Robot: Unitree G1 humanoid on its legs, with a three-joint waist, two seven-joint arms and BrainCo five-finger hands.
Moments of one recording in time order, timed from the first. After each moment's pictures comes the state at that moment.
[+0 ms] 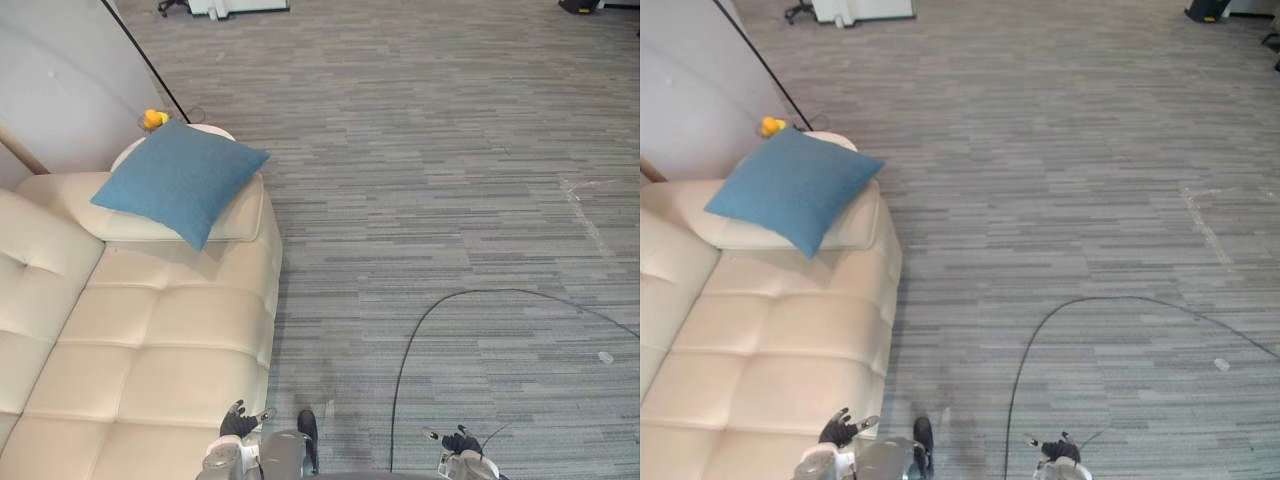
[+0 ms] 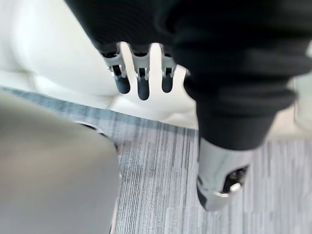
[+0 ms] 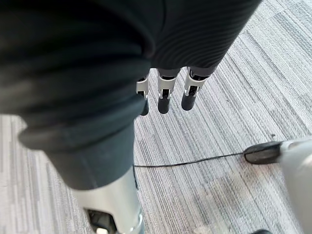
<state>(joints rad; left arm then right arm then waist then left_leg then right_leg) 0.03 0.05 0.12 1.03 -0.02 -0.08 0.10 0.01 -0.07 -0.41 1.11 0.00 -0.05 -0.11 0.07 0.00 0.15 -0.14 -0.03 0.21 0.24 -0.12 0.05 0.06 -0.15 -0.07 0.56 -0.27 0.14</state>
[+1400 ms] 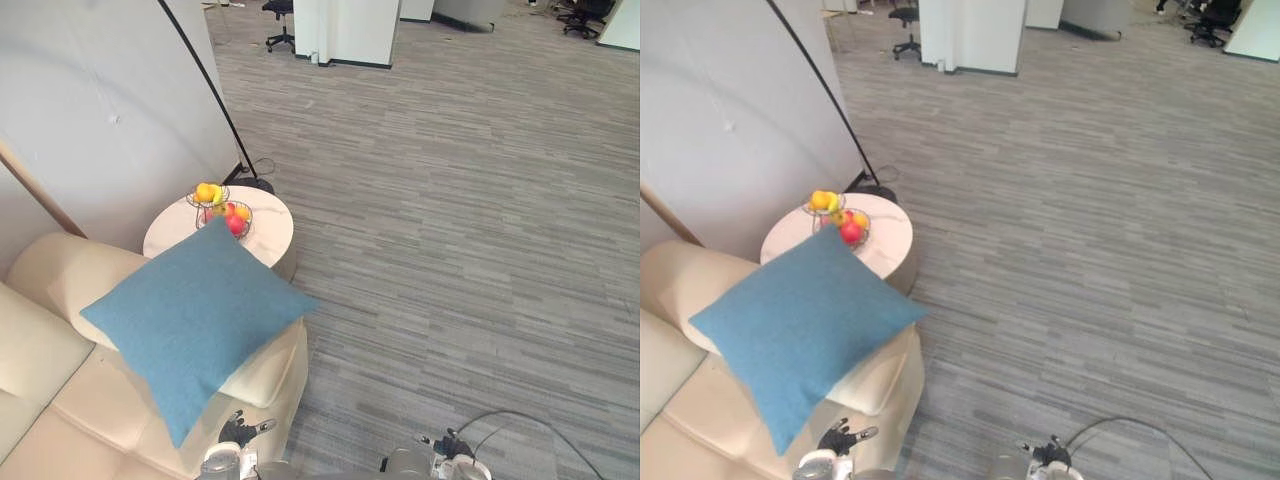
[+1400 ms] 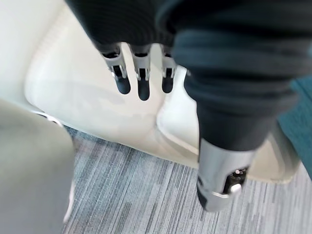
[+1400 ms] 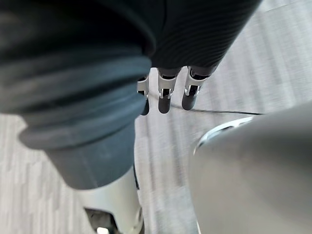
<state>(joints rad) 0.02 0.05 0.08 1.05 -0.01 -0.06 0.09 0.01 -0.04 -0.37 1.07 0.04 -0.05 -0.09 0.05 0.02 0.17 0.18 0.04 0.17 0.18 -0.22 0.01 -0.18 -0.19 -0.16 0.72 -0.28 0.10</state>
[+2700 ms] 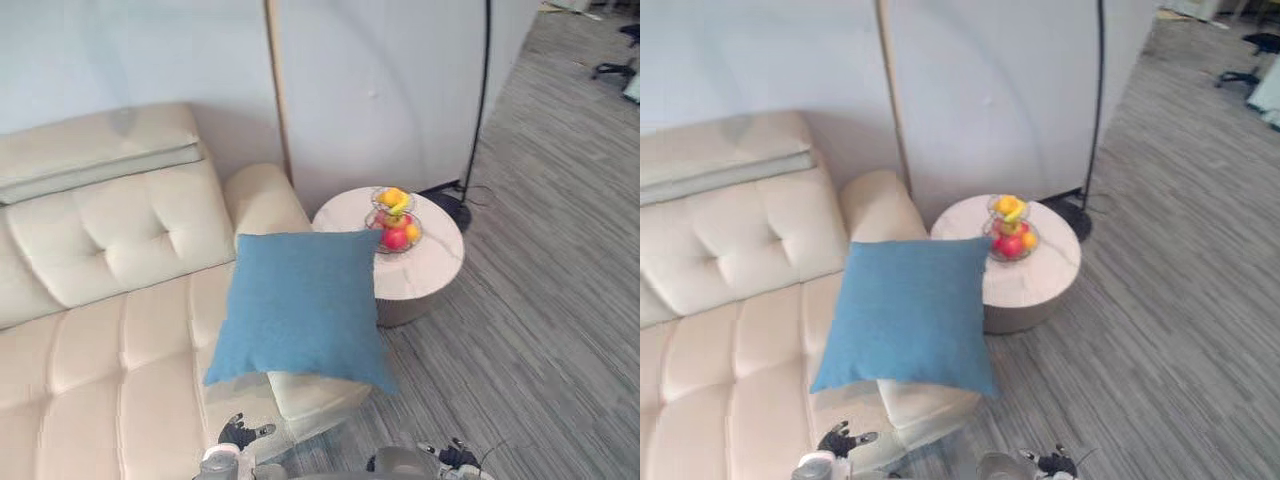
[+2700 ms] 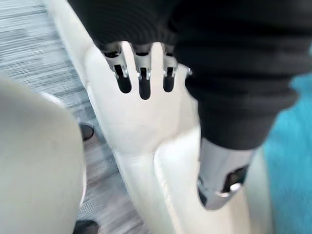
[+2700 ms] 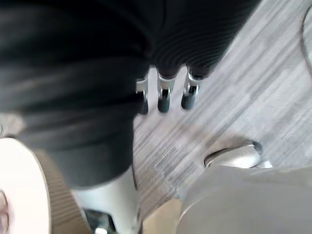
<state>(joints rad) 0.03 0.03 0.14 1.08 0.01 -0.06 0.08 0.07 -0.07 -0.38 1.07 0.04 -0.05 -0.09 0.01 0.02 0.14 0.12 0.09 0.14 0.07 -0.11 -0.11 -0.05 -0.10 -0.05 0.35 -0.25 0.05</state>
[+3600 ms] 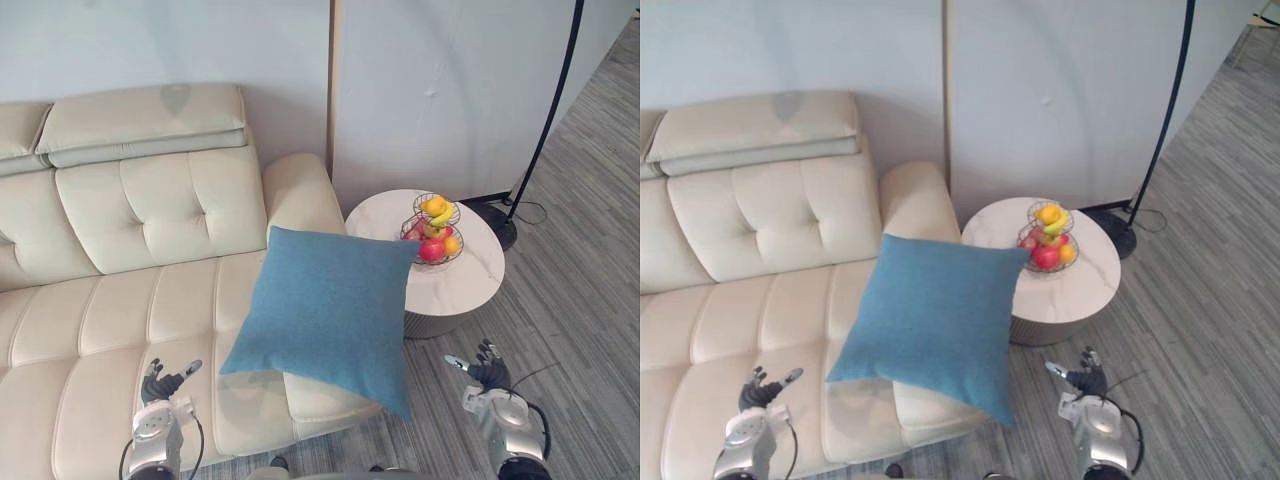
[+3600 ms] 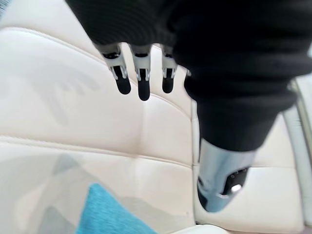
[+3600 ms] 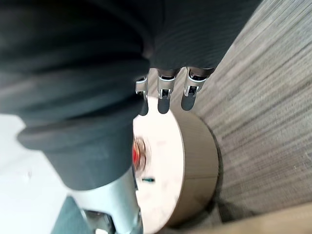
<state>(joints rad) -0.07 0.24 0.28 0.75 -0.19 -0.08 0.20 -0.06 -0.20 -0.21 0.69 0.20 -0.09 -0.08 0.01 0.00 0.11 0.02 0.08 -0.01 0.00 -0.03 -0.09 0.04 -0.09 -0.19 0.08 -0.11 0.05</state>
